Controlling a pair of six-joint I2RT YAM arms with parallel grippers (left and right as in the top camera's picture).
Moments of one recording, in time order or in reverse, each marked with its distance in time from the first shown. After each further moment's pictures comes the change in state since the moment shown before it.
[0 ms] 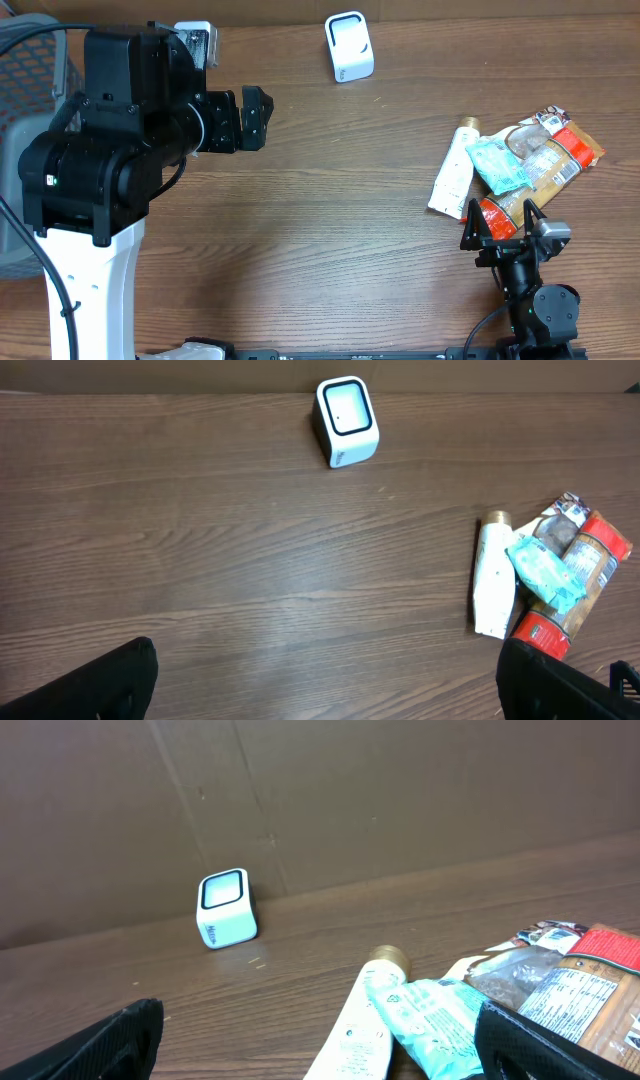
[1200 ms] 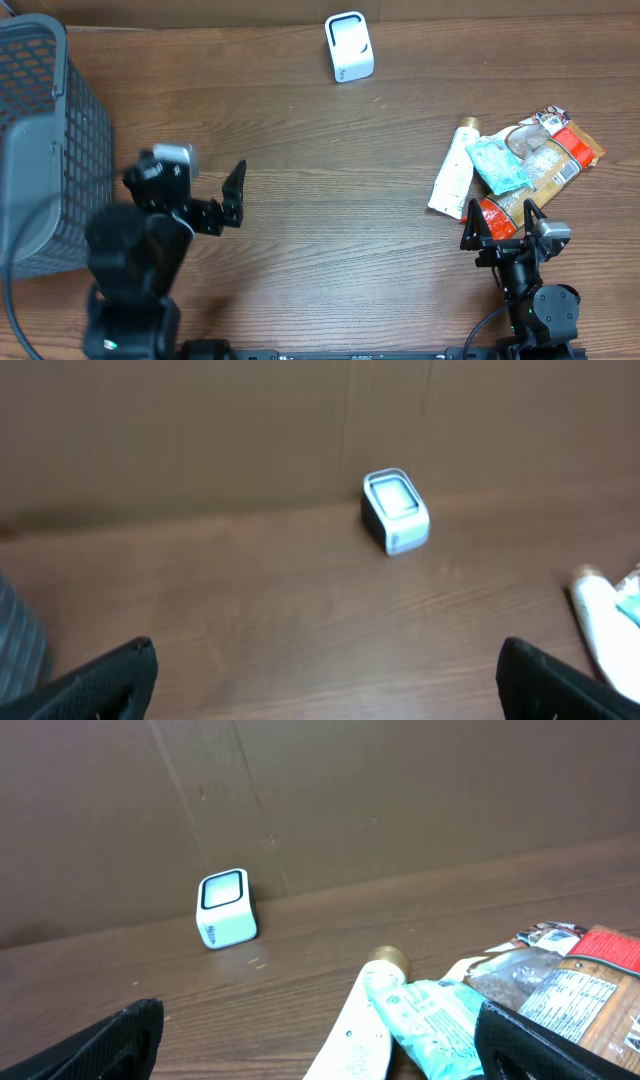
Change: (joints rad) left arm 0.192 -0.769 -1.175 0.885 0.065 0.203; right arm 0.000 -0.001 0.000 0.001 0.000 -0.003
